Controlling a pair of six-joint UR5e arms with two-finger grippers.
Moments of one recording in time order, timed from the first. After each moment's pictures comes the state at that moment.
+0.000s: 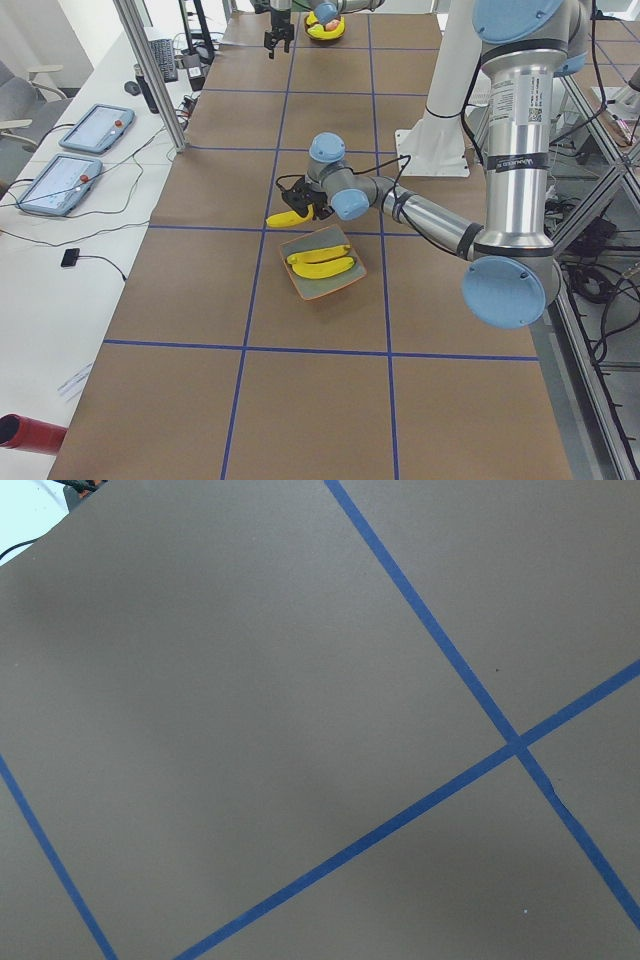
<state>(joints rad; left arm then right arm) -0.85 -1.53 -1.97 -2.10 -2.06 -1.93 1.00 -1.01 1.76 -1.63 2.18 1.45</state>
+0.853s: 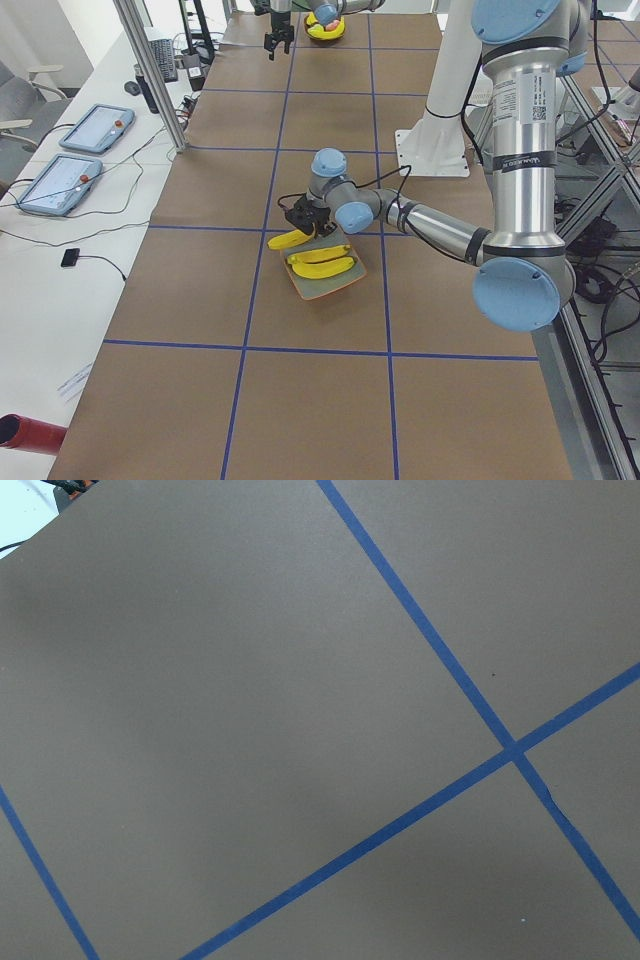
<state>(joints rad) -0.83 -1.49 -1.94 -2.10 -2.03 -1.99 0.99 -1.01 1.75 -1.62 2.17 1.45</state>
